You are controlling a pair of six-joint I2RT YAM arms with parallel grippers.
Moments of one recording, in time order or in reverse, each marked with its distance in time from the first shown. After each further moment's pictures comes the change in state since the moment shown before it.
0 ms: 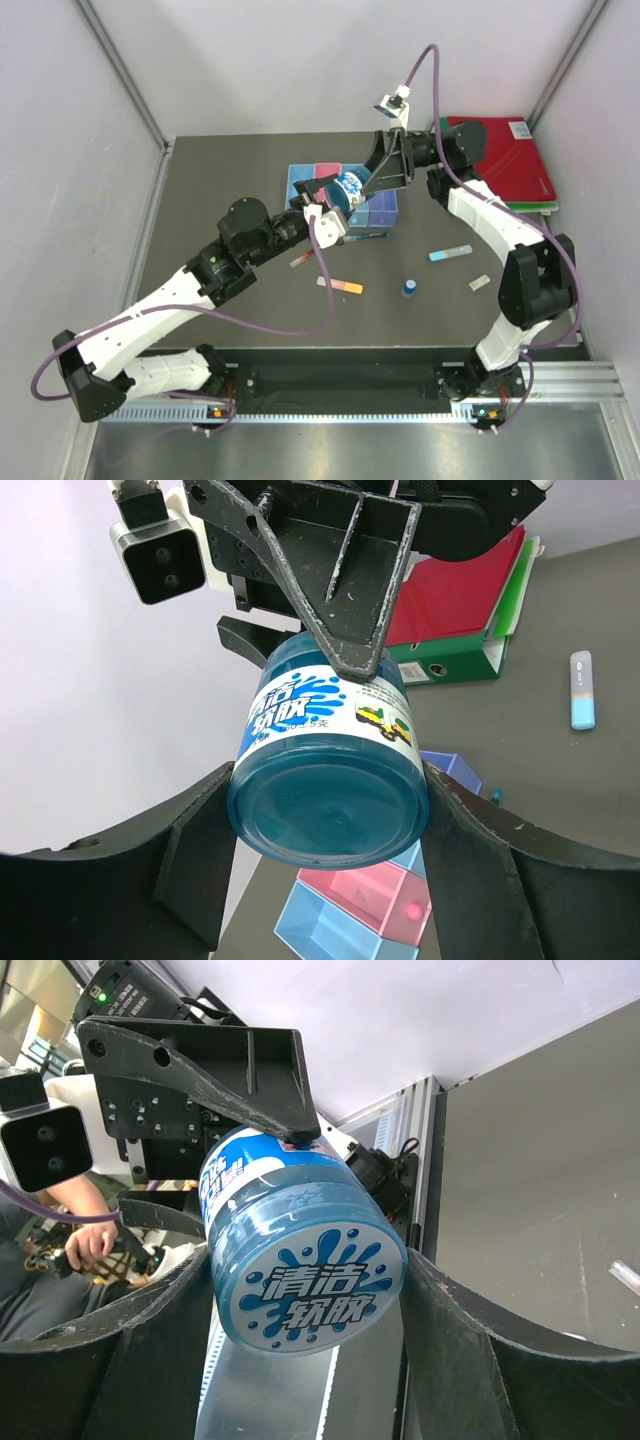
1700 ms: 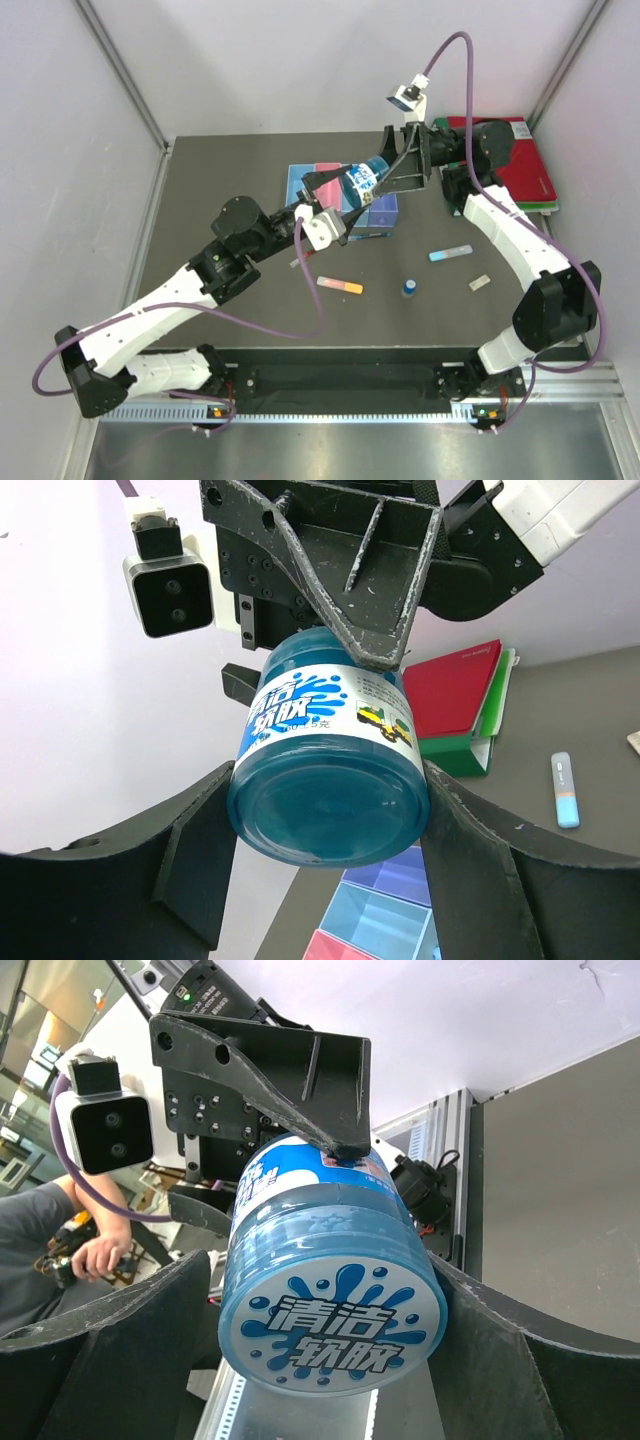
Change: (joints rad) left arm -0.026 0.026 0.035 0.164 0.113 -0.053; right arm 0.003 -0.150 0.014 -0.062 0.021 0.098
